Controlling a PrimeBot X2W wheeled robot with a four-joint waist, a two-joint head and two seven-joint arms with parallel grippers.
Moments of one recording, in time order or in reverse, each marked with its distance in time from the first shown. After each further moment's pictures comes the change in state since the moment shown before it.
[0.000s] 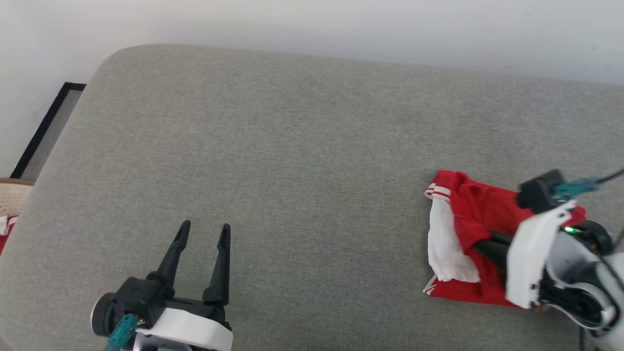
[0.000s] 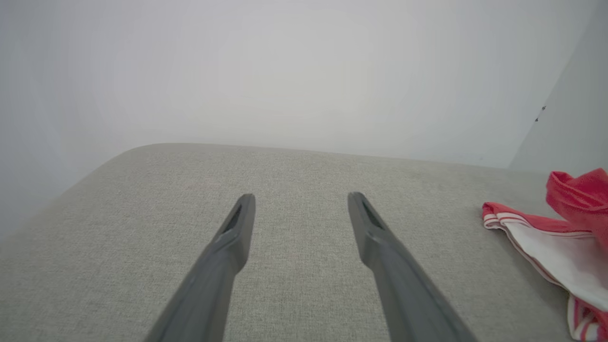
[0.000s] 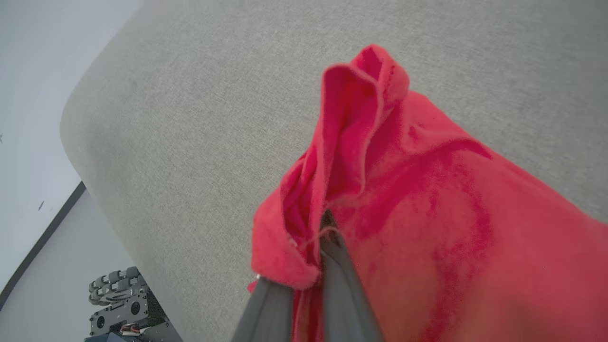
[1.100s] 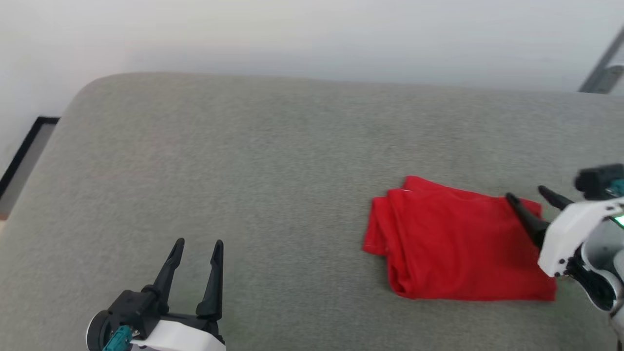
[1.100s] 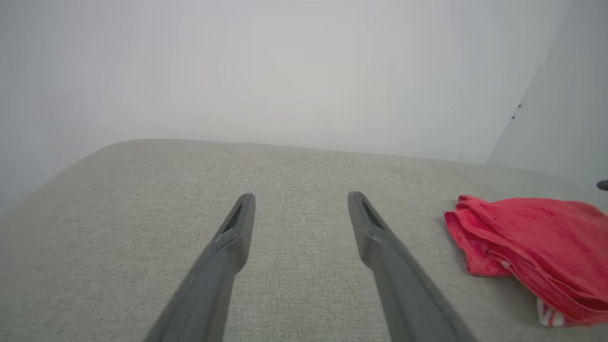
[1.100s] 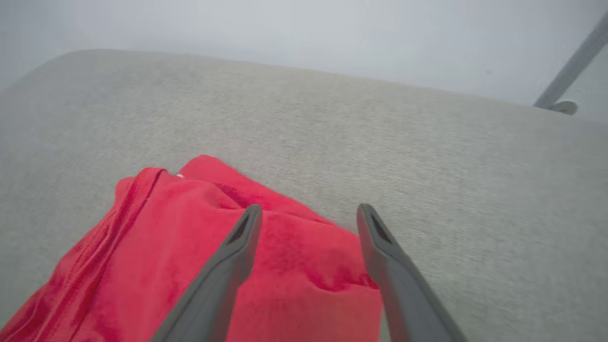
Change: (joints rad) left arm 0.035 0.006 0.016 0.031 -0.017 0.000 0.000; right arm -0.113 0.048 -0.017 0.418 -0.174 0.000 -0.384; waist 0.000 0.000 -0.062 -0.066
